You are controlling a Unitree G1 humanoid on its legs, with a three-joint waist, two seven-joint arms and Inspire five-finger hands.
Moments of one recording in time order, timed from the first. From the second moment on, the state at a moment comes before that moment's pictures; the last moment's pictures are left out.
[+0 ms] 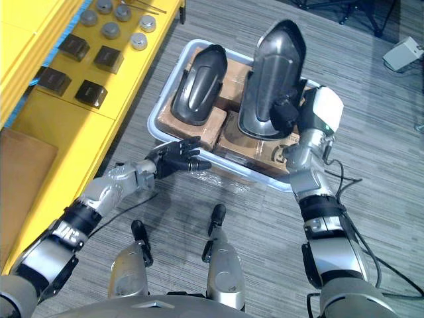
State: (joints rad) left arm -0.67 0.33 -0.47 0.47 -0.83 0.35 -0.23; right arm -0.65 -0.59 0.14 0.57 -0.39 0.14 -0.46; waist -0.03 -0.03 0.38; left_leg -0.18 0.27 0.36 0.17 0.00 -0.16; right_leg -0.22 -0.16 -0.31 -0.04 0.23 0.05
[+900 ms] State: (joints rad) left arm -0.77 0.23 -0.47 0.56 -1.04 0.18 -0.04; right arm -0.55 -0.47 0.32 0.51 -0.50 -0.10 -0.45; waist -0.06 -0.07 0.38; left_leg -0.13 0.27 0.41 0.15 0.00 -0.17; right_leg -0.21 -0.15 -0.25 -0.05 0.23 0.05
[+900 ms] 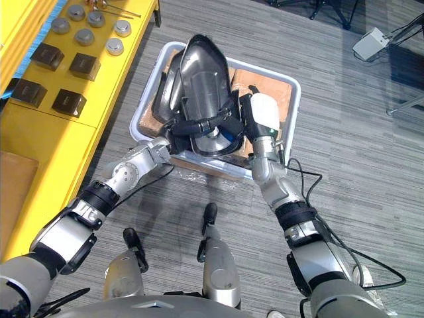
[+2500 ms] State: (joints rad) left arm -0.03 0.05 -0.10 0.18 -0.14 -0.33 0.59; right arm 0.28 -0.12 0.07 -0.06 0.19 -0.46 -0.45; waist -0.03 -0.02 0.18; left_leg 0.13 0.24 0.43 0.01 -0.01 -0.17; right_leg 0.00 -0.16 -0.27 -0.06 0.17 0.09
